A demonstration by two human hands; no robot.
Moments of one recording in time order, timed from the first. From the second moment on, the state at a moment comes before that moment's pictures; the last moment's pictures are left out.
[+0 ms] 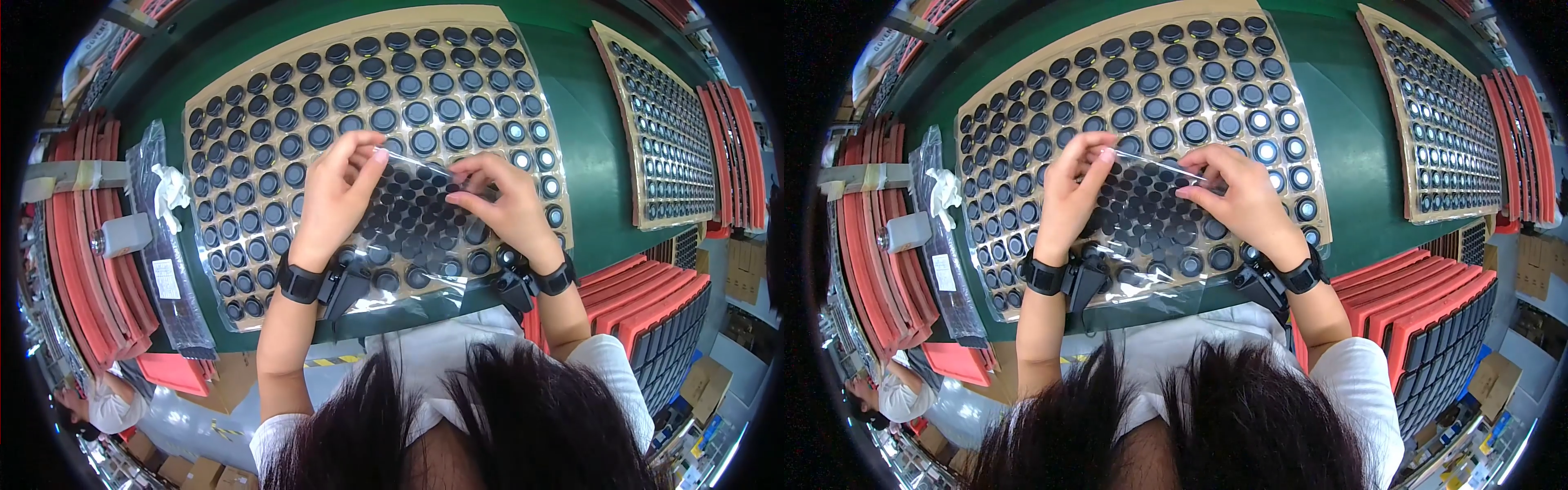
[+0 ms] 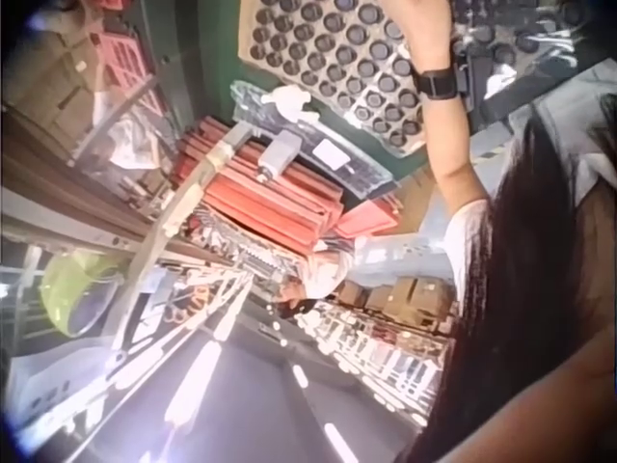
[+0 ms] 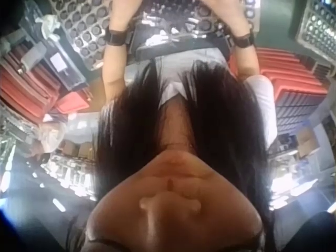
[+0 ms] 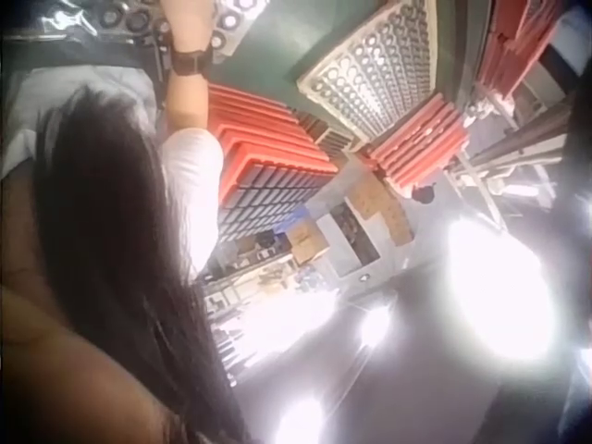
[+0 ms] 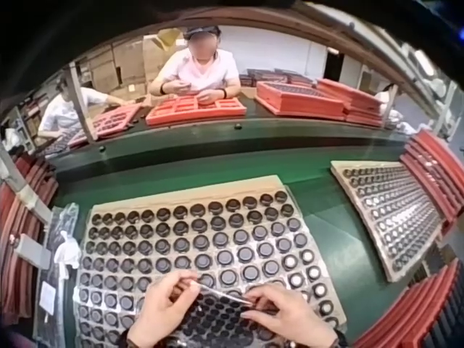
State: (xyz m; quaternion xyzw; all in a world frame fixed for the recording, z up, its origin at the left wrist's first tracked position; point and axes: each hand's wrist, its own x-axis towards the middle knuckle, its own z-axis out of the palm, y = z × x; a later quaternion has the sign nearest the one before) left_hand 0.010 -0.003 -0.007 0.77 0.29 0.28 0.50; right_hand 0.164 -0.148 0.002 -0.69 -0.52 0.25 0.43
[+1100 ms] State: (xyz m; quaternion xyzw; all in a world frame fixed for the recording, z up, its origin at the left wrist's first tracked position) left_hand 0.003 -0.002 -0.005 0.89 0.15 0.13 0.41; right_hand 0.146 -0.136 -0.003 -0.68 -0.46 0.30 0.49
